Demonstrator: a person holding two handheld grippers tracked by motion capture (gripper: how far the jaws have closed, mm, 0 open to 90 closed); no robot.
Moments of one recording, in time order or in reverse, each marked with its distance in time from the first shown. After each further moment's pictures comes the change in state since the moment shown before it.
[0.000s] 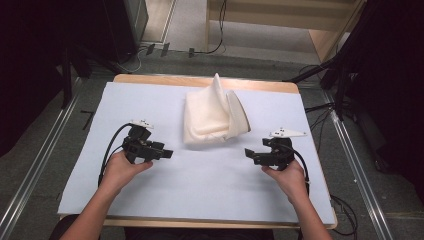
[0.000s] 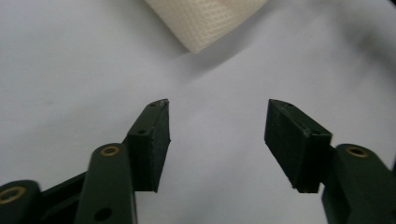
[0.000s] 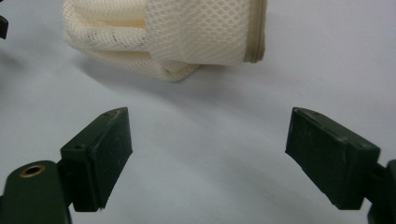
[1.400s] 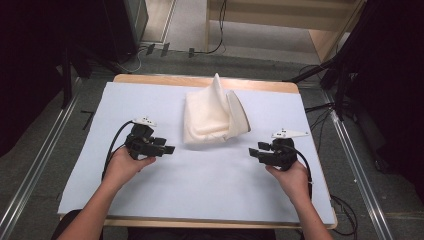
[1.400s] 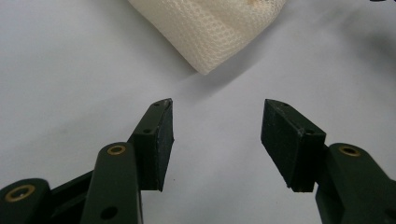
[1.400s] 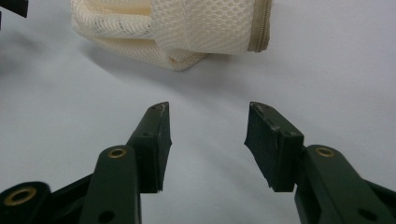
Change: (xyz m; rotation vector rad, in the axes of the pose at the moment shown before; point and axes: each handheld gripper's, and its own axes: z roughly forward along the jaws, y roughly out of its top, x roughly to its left) left arm 0.001 0.007 0.005 -0.051 0.012 0.041; right arm -0.005 -0.001 -0.004 0.031 0.037 -0.020
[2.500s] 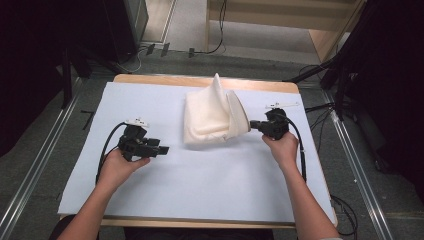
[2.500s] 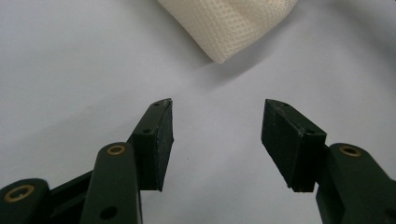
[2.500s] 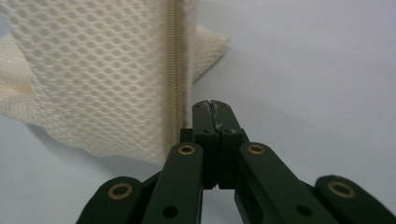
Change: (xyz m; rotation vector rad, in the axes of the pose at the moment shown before) left arm 0.006 -0.010 -0.014 -0.013 0.029 -0.045; right arm -0.046 0.062 0.052 0.036 -0.030 0.073
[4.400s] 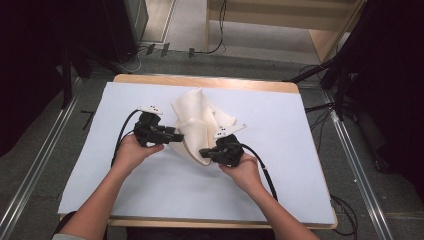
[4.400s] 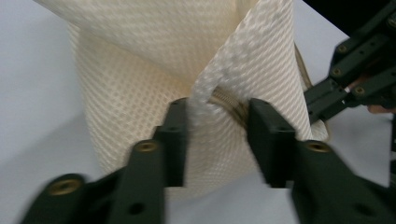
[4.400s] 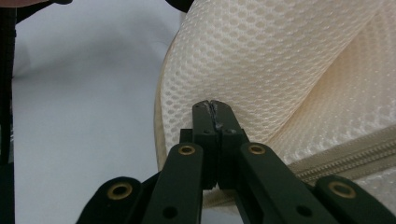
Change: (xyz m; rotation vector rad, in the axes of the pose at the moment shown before) left arm -0.002 0.044 0.027 -0.046 -0.178 0.094; right arm 0.149 -0.029 0.028 0.066 0.316 -0.302
